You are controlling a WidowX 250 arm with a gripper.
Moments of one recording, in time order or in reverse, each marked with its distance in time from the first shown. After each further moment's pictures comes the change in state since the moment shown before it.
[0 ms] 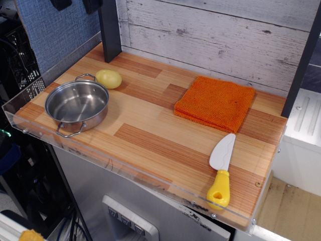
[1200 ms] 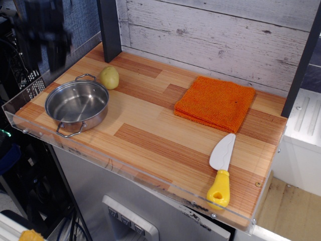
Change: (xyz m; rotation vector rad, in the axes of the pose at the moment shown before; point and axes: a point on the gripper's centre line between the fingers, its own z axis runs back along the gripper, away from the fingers) arm -0.035 0.061 -0.069 0.203 0.179 0.121
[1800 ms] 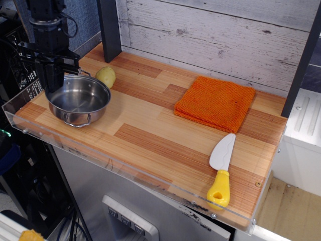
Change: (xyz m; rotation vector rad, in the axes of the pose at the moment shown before) arm -0.002 -0.005 -0.056 -0.012 0.101 0.071
